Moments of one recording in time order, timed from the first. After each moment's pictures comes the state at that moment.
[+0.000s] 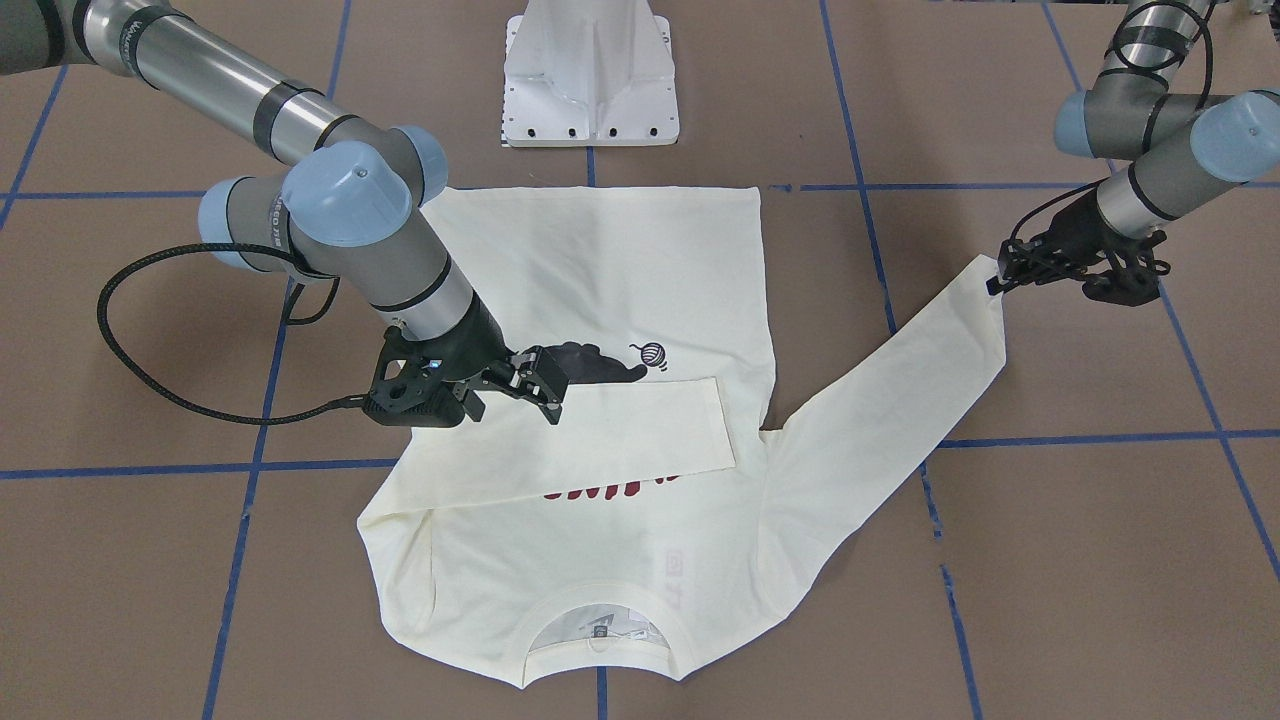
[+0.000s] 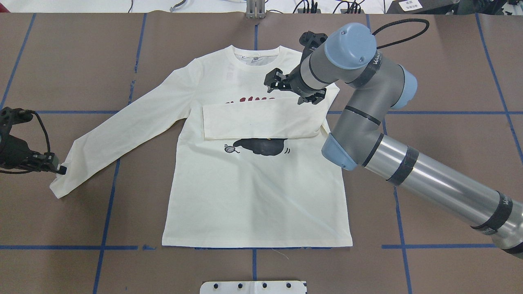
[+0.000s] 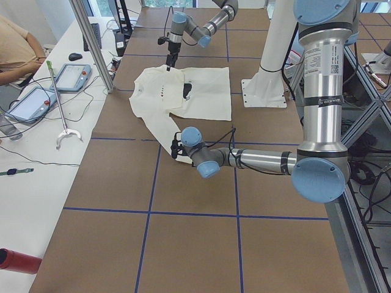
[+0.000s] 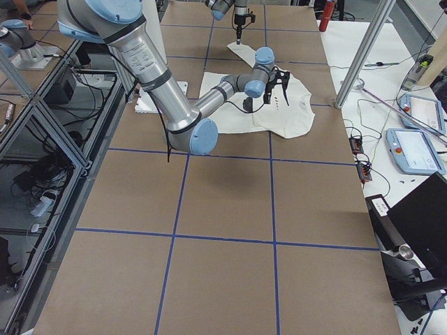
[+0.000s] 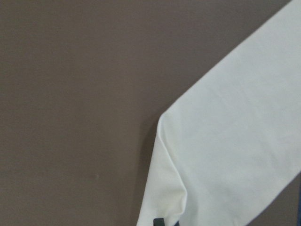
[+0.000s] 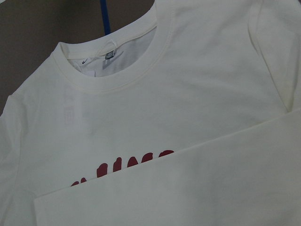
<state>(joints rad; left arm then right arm) -0.92 -1.50 -1.59 -2.48 -2.40 -1.02 0.72 -0.86 1.42 -1.06 1.97 1.44</state>
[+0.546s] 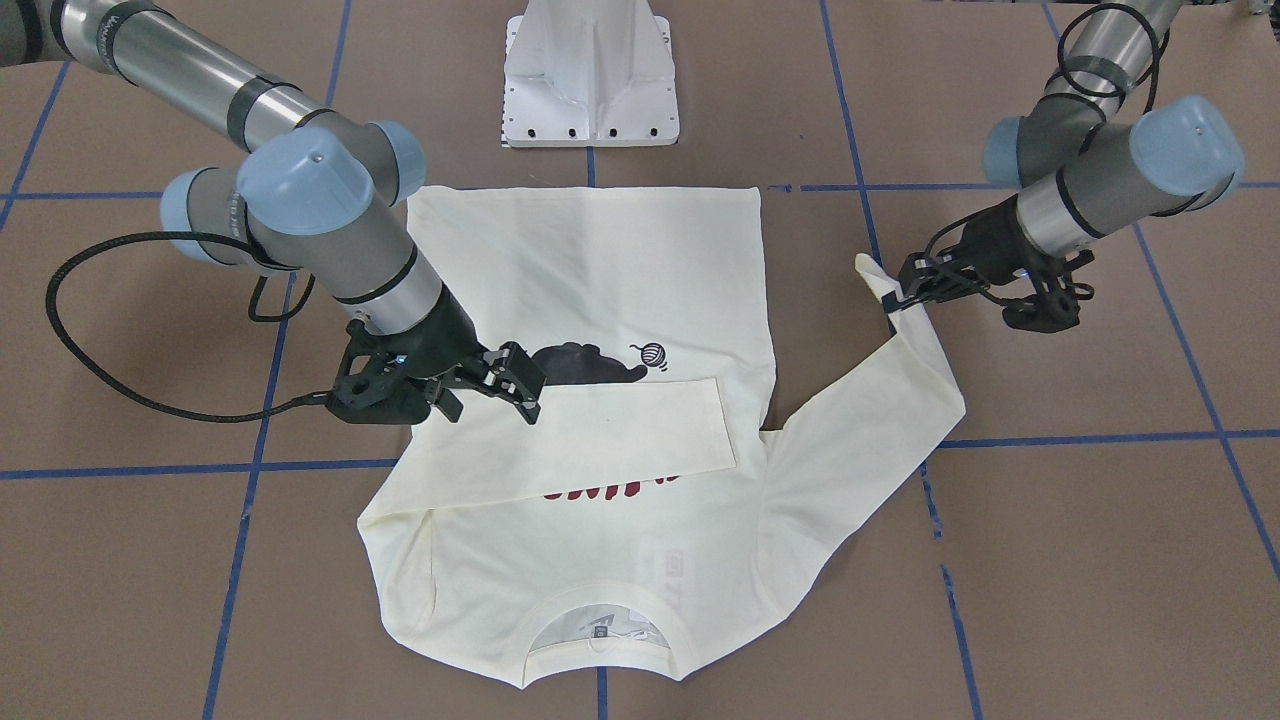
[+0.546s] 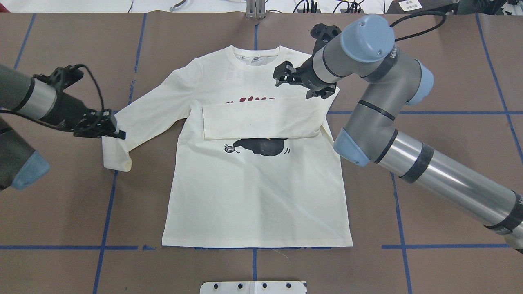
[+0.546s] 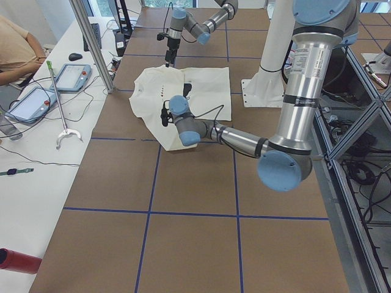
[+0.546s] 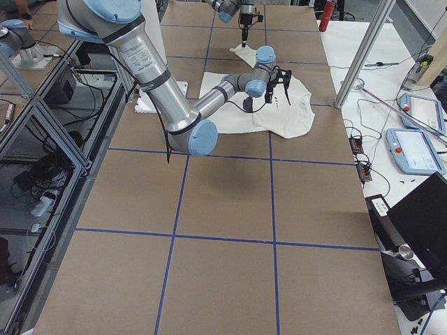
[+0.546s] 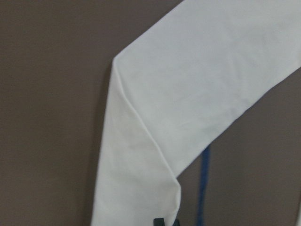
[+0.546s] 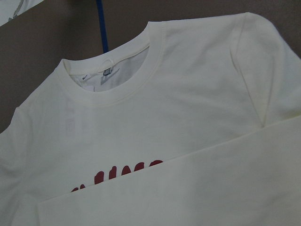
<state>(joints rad) -0.90 -1.88 -1.57 -2.44 -2.44 -1.45 0.78 -0.94 1.51 -1.05 2.01 1.42</state>
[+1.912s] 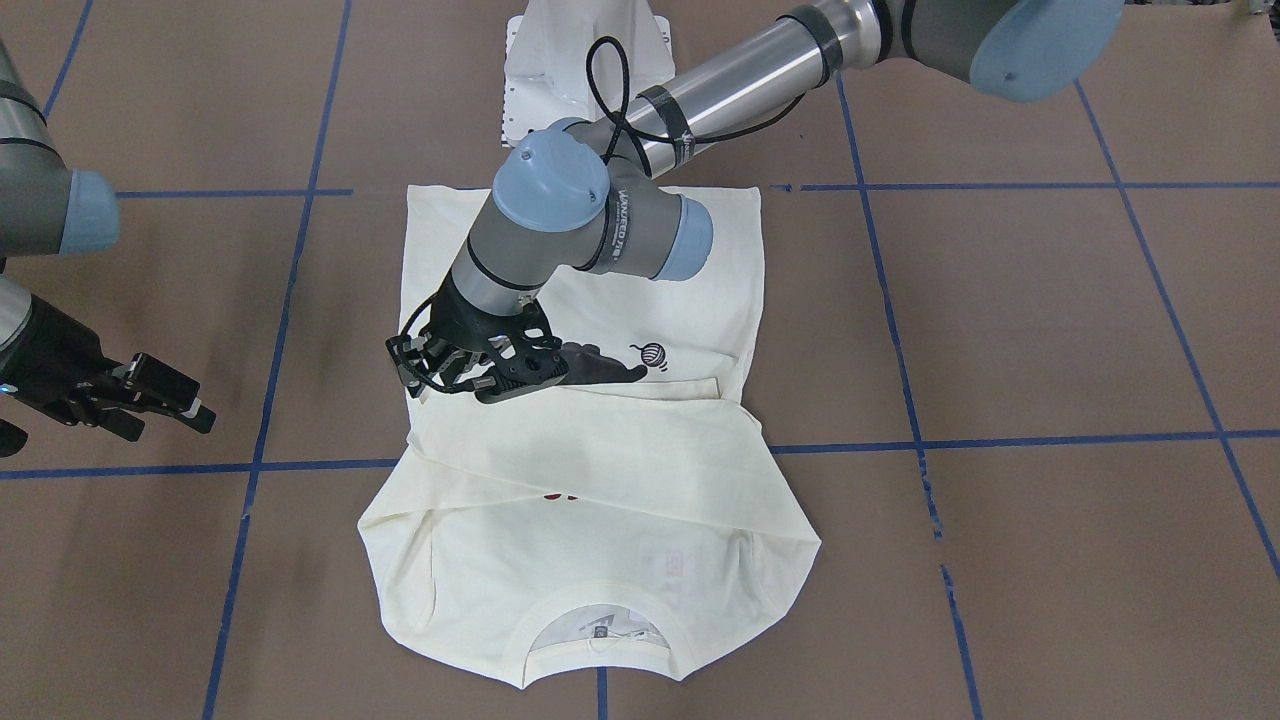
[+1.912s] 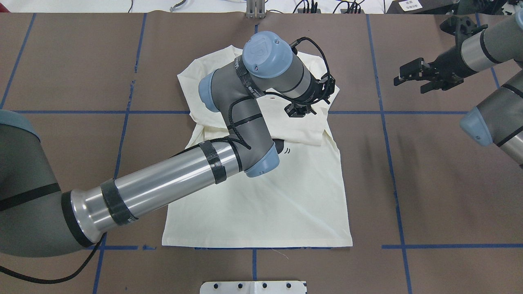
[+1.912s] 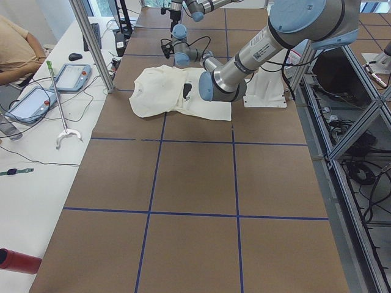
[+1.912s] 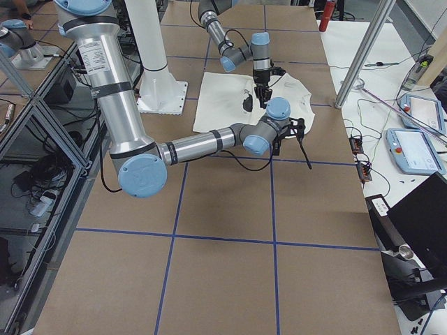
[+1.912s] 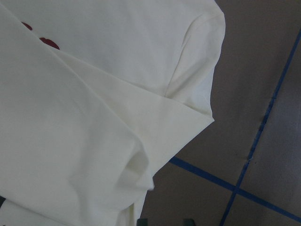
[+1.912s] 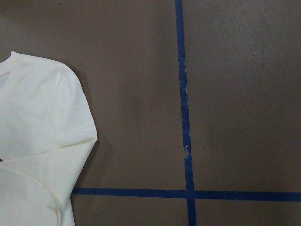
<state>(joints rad) -0.58 -2.74 -0.97 -2.32 -1.96 -1.89 1.08 -1.28 1.52 -0.91 2.34 1.04</state>
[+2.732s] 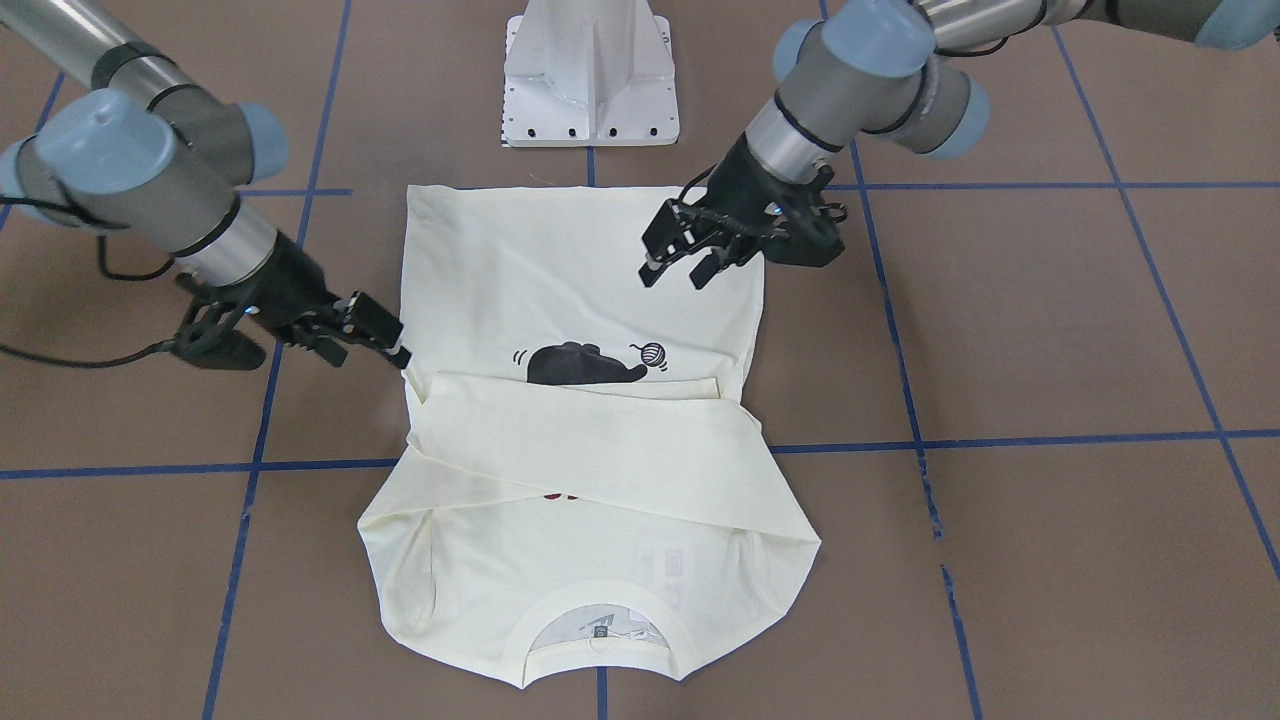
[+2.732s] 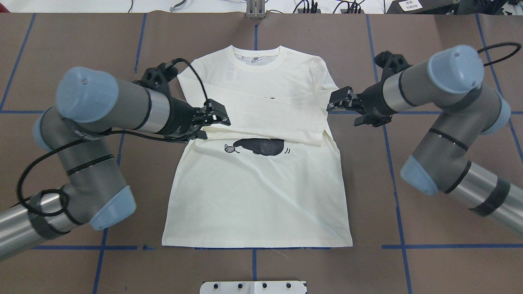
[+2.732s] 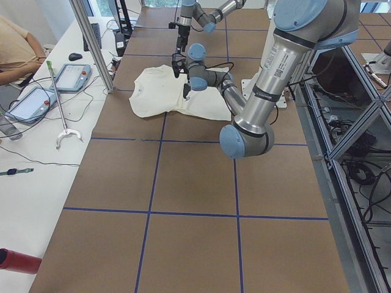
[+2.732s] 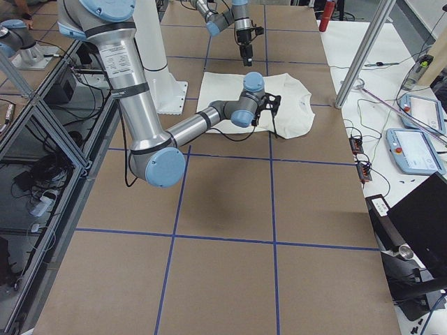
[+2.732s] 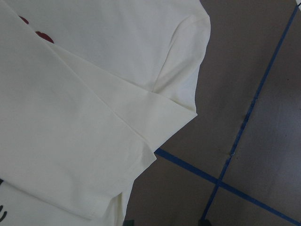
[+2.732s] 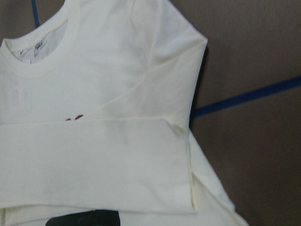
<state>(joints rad) -0.64 -2.00 -1.84 -2.19 -1.97 -1.64 0.71 -1.24 1.74 -0.94 2.02 1.57</state>
